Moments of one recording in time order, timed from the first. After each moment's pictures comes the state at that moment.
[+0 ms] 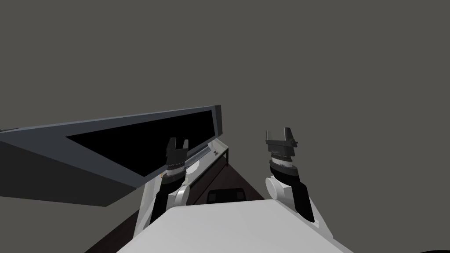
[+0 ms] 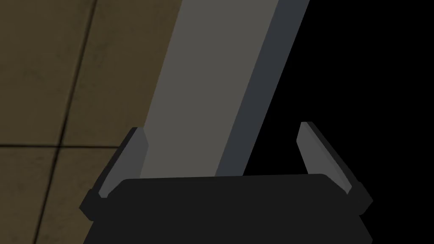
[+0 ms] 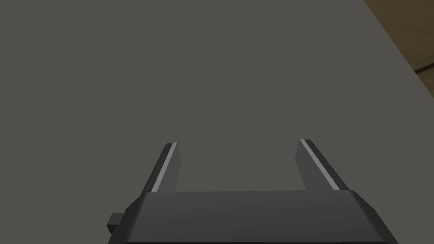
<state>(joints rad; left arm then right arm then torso) 0.52 0.04 -0.04 -2.20 0.01 -0.63 -0.05 0.52 -0.01 -0.02 -2.36 -0.09 -0.53 -0.16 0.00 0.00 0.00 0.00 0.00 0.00</state>
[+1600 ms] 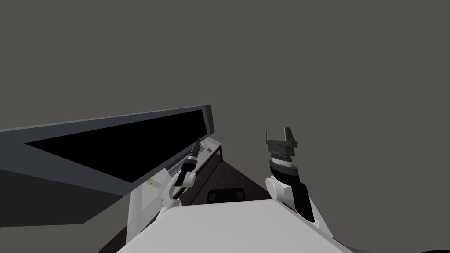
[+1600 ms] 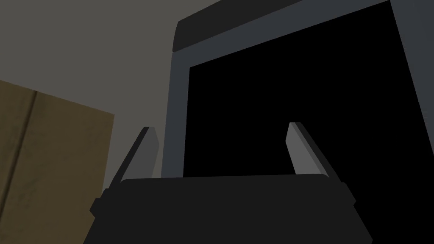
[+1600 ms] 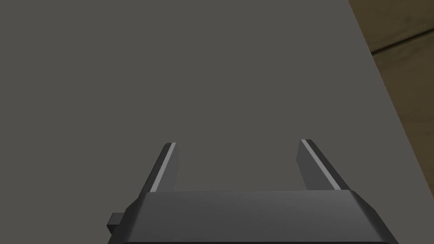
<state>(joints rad) 0.21 0.16 -0.04 -1.78 -0.06 -0.33 -0.18 0.52 -0.01 -0.02 -2.36 -0.09 -0.53 -0.16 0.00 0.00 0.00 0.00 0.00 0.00</state>
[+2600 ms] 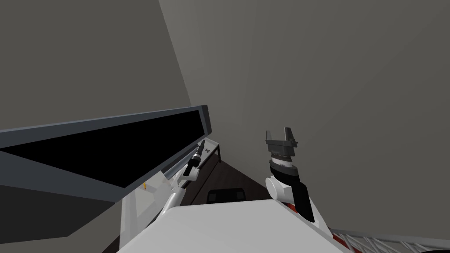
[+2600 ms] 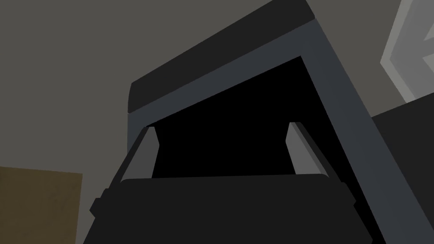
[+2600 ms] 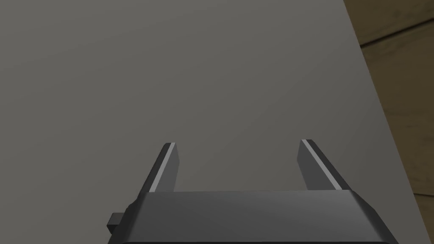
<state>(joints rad) 0.06 0.17 -0.05 -1.54 -0.09 -0.19 -0.23 0.52 -0.01 -0.02 -2.36 -0.09 -0.53 -0.16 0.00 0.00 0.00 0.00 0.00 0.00</state>
